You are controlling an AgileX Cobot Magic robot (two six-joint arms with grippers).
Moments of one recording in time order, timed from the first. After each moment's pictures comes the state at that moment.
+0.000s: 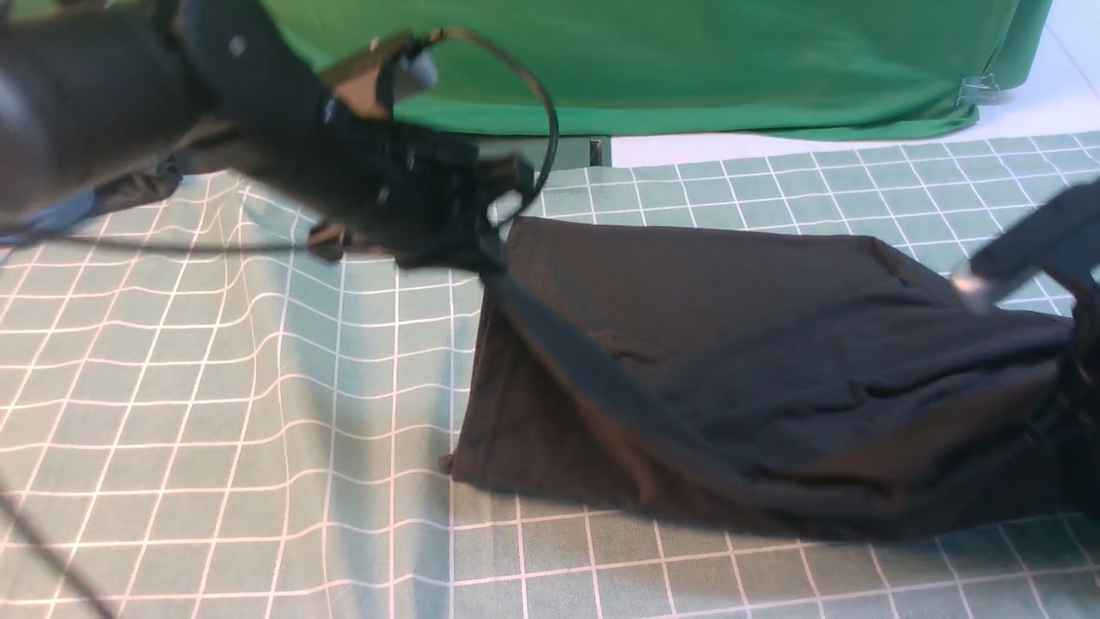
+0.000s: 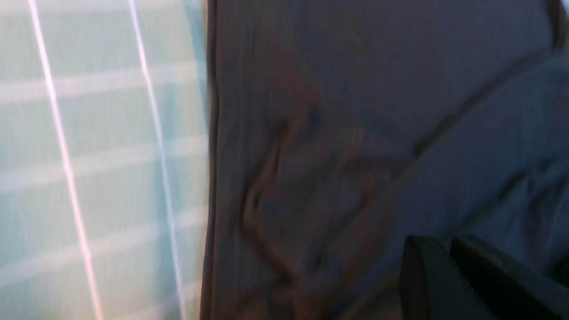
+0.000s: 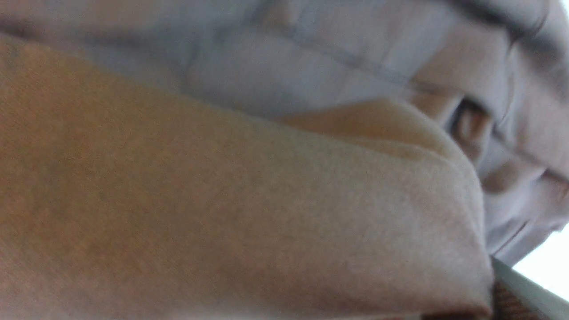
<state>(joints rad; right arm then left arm) 0.31 1.46 -0.98 -0.35 1.01 -0.03 -0.29 1.70 -1.35 -0.46 0.76 -0.10</state>
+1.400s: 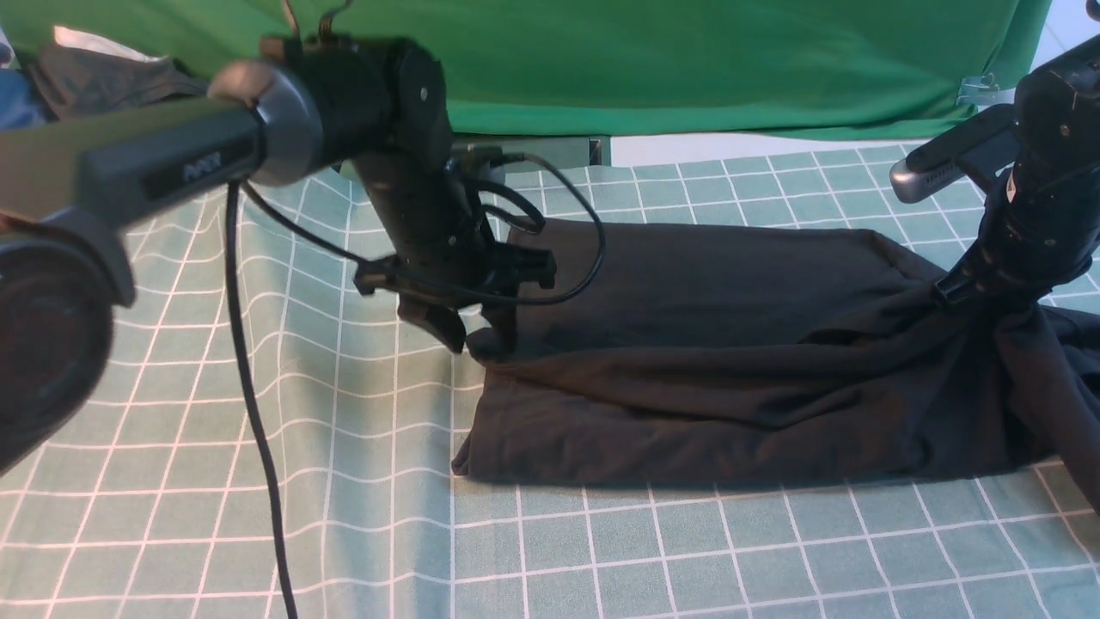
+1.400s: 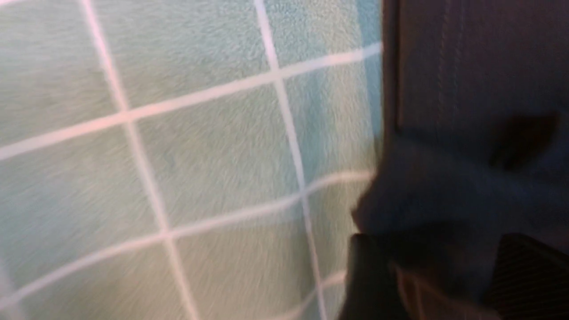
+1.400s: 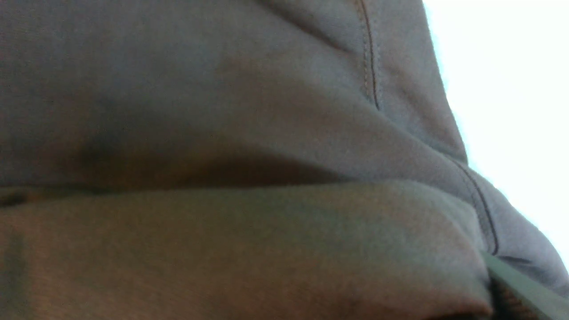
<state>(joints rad) 0.18 1.88 -1.36 -0.32 0.92 -0.05 -0.31 2.15 -1.66 -0.24 1.04 -0.13</state>
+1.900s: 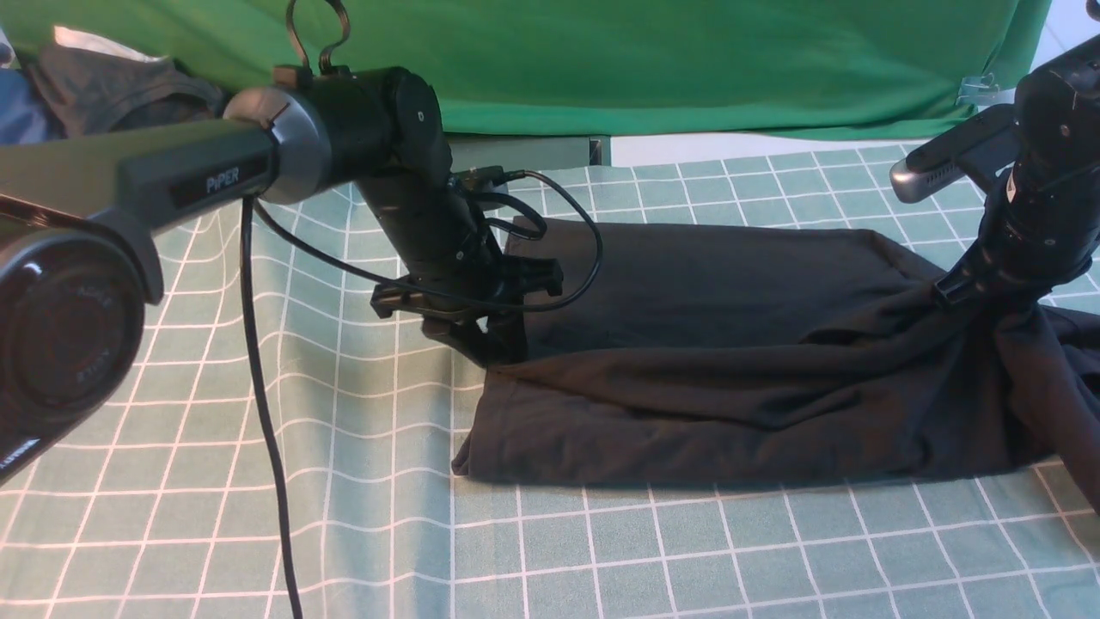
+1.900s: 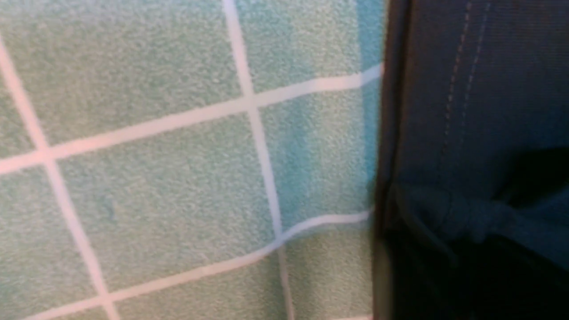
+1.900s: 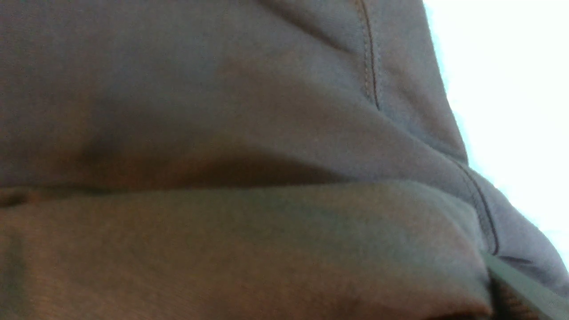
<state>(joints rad) 0.18 1.88 -1.36 -0.32 0.92 -0.05 -0.30 2.18 -1.66 -0.33 1.02 -0.08</state>
